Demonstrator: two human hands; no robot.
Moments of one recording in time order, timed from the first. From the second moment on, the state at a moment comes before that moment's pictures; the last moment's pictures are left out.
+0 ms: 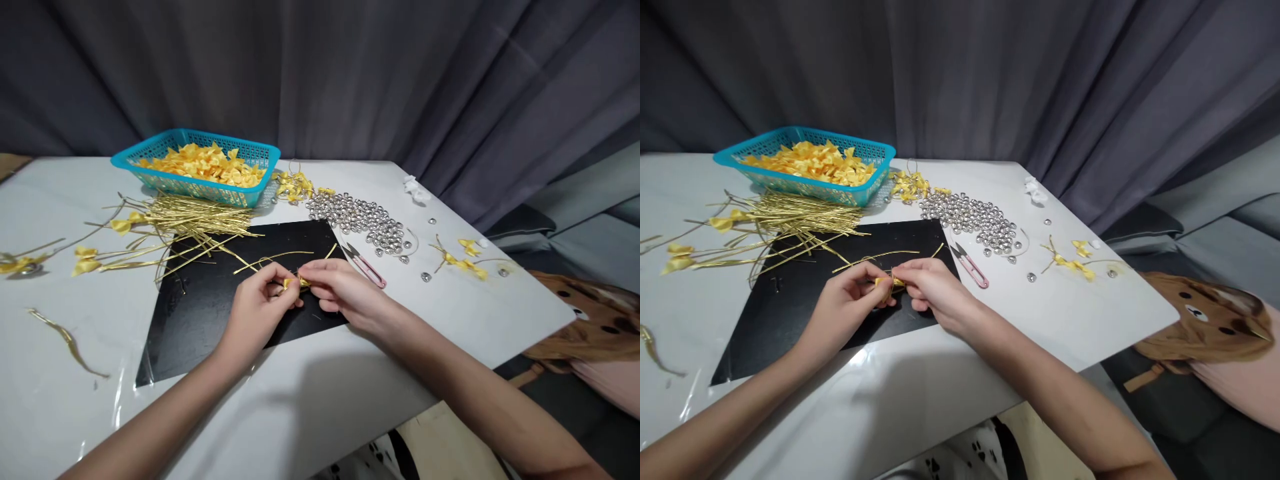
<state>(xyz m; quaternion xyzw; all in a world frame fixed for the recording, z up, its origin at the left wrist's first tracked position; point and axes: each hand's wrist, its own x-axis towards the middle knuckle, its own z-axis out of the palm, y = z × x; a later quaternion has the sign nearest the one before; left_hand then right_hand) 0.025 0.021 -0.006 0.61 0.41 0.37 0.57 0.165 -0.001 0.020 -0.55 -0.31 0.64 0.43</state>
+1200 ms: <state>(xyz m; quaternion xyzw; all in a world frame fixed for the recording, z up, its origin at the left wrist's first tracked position) 0.023 0.027 -0.005 0.46 0.44 0.44 0.64 0.162 -0.011 0.008 -0.61 -0.52 0.42 0.42</state>
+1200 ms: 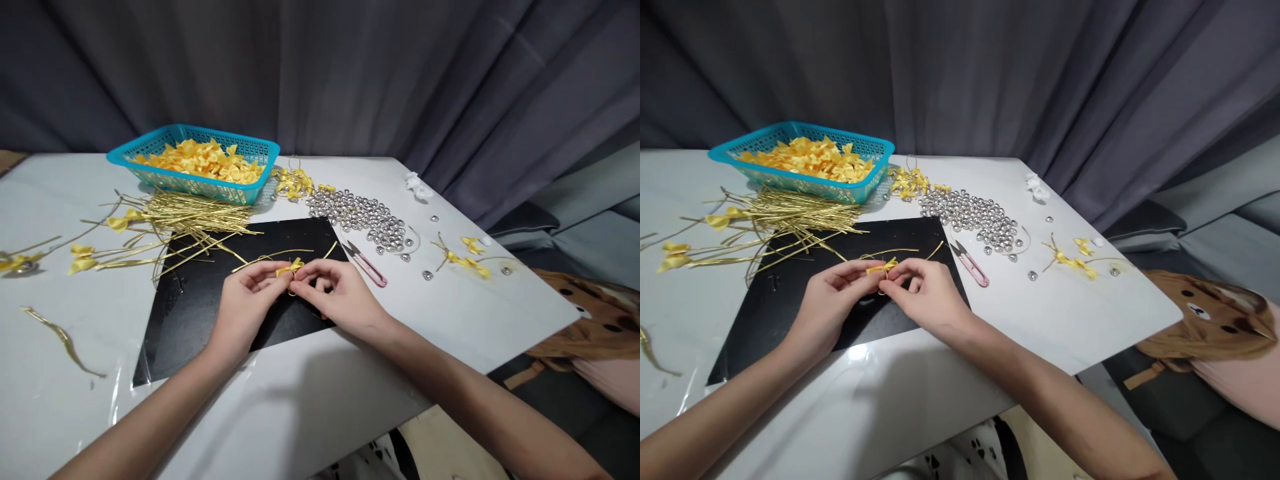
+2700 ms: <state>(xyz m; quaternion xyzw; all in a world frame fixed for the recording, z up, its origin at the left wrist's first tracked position) 0.025 0.025 -0.002 0.54 0.41 0.41 0.61 0.165 -0.009 0.003 -0.53 -0.42 0.55 0.49</state>
